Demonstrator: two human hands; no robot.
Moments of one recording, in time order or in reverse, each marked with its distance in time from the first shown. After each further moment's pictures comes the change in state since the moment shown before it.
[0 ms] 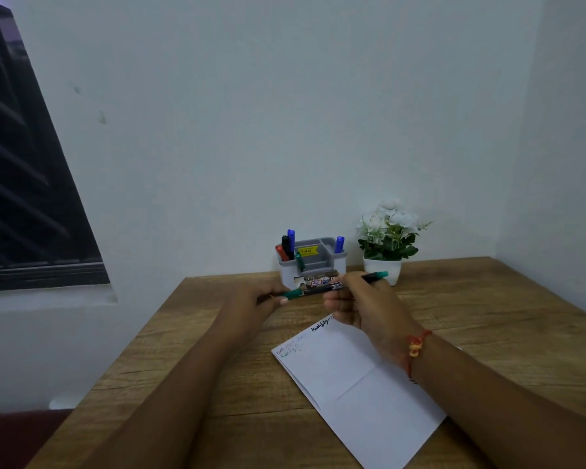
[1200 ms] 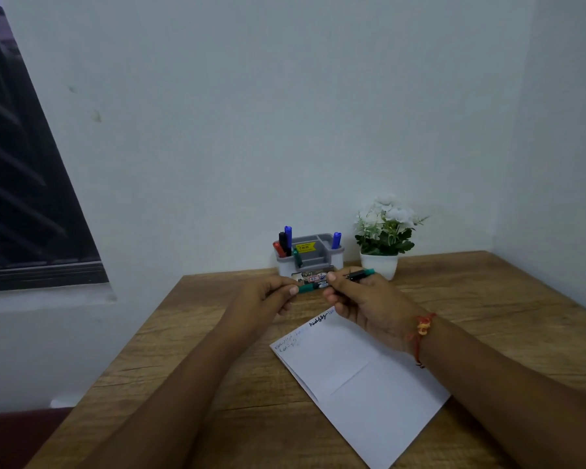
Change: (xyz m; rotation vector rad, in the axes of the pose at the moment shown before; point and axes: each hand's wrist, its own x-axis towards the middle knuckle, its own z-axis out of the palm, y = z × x) left_hand -0.009 0.019 0.008 -0.297 -0.034 0.007; right_hand 0.007 0.003 -0.018 0.061 -0.250 0.006
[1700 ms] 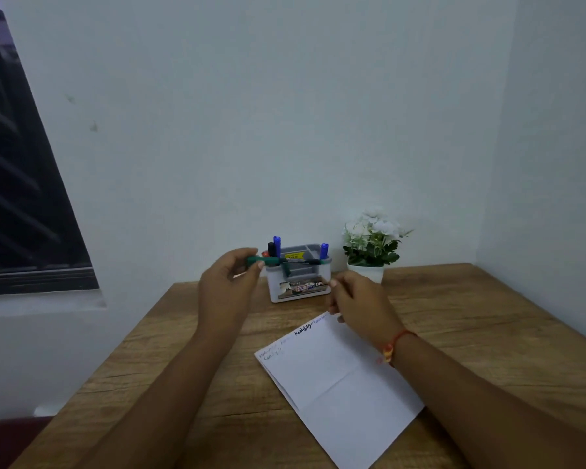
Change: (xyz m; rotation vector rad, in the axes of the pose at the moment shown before) left_hand 0.004 0.029 -0.003 -0.142 0.560 0.136; right_hand 0.011 0.005 -0.018 -0.750 0.310 -0.294
